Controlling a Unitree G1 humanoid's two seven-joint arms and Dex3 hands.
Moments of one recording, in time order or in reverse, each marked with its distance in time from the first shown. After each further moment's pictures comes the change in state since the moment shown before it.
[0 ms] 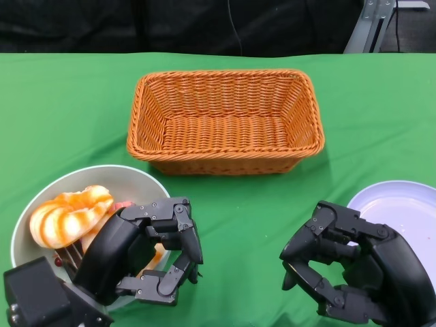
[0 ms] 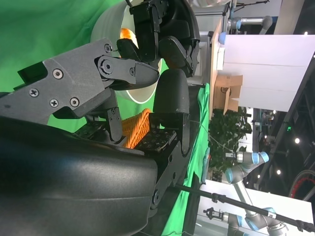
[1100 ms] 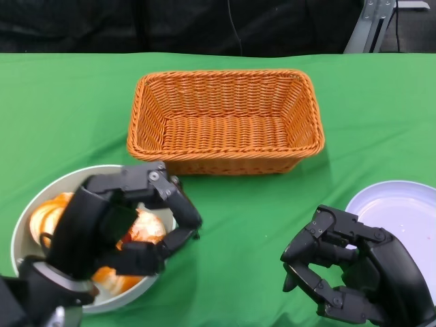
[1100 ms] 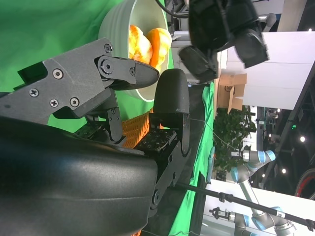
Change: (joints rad) left arm -0.040 0.006 0.081 -0.156 -0.061 -0.053 0.023; right arm -0.018 0.006 -0.004 0.089 0.004 -0.054 0.008
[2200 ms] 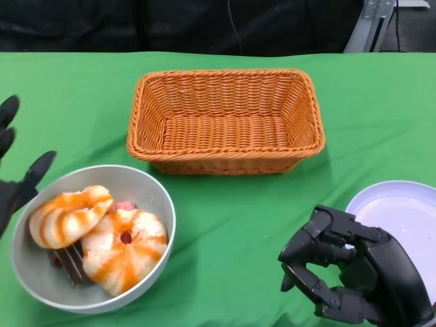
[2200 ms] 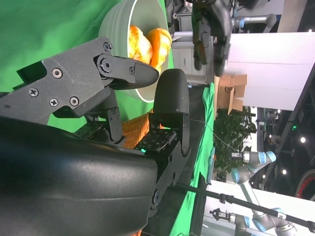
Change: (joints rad) left arm -0.199 0.206 0.232 0.419 0.440 0.299 0.543; right arm -0.006 0.005 0.005 0.008 -0.006 -0.007 0.000
